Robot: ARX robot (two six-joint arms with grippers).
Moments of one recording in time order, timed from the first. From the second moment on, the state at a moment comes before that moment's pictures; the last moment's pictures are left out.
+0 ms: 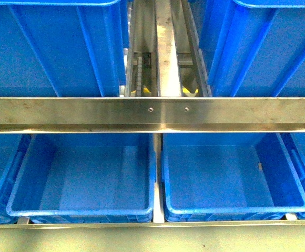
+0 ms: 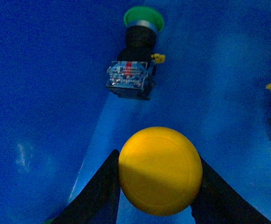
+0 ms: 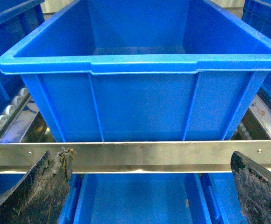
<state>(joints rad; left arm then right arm) -0.09 2.23 1.85 -0.17 -0.46 -0.08 0.00 0.00 0.03 0.00 0.00 0.00</state>
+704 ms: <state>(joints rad) 0.01 1.25 1.00 0.30 0.17 -0.30 0.00 0.00 0.03 0.00 0.00 0.00</state>
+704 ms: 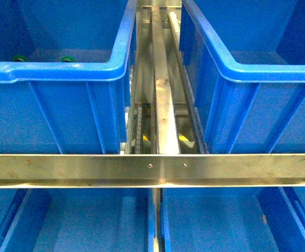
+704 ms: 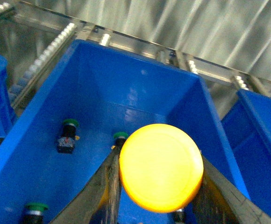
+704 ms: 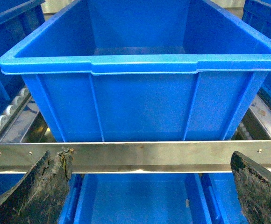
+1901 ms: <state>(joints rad) -0.47 1.57 0.93 1.09 0.62 -1.12 0.00 0.00 0.03 0.00 0.00 0.00</state>
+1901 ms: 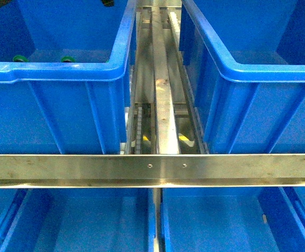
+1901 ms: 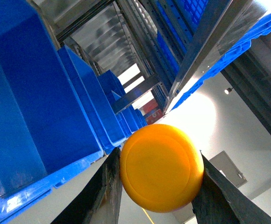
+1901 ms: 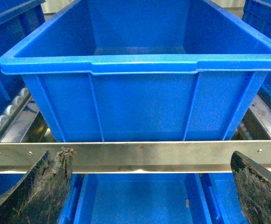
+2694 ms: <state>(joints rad) -0.53 1.59 1.00 1.01 0.59 -1.06 -0.28 0.84 0.61 0.53 -0.02 0.97</state>
